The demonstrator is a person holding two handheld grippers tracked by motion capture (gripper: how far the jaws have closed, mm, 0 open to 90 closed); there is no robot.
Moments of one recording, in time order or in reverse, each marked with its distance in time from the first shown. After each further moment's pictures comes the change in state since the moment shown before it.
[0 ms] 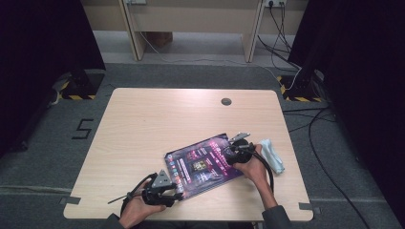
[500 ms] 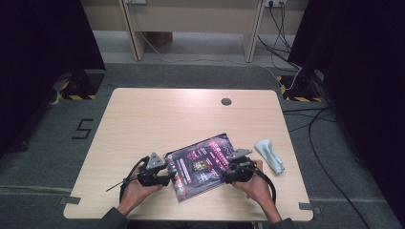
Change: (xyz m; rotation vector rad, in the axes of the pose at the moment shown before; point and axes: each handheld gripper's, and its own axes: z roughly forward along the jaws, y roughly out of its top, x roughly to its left) left arm 0.049 0.017 0.004 -0.082 0.176 -0.049; right arm 0.038 -0.034 -0.037 -0.047 0.134 -0.047
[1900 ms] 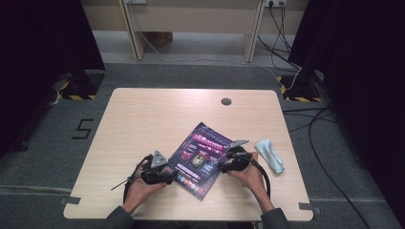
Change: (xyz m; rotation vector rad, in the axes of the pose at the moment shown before) left arm 0.003 0.004 0.007 0.016 0.045 -0.007; right arm -0.018 0.020 0.029 0.019 0.018 0.096
